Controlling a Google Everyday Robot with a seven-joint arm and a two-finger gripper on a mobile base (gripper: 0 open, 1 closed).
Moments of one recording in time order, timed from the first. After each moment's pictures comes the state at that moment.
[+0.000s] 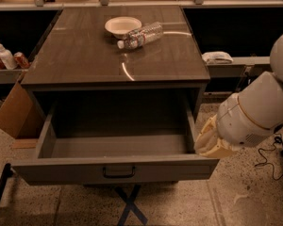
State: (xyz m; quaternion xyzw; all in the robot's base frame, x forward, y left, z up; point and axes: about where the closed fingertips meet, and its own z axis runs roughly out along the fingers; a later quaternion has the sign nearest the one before) arm 0.384 -0.151 0.818 -0.68 0.70 0.13 0.17
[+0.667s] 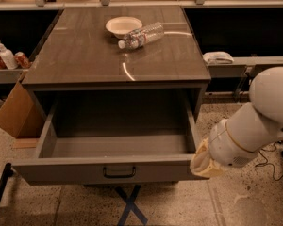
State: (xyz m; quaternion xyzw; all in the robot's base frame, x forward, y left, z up) arm 0.372 -0.149 0.750 -0.68 0.70 0.15 0.14
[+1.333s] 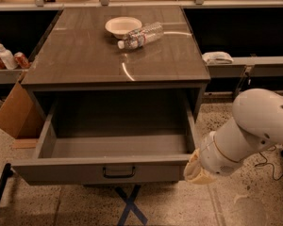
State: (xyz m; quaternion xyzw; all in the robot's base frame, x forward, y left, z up) arm 0.376 -0.143 0.698 -0.67 0.71 0.16 0.13
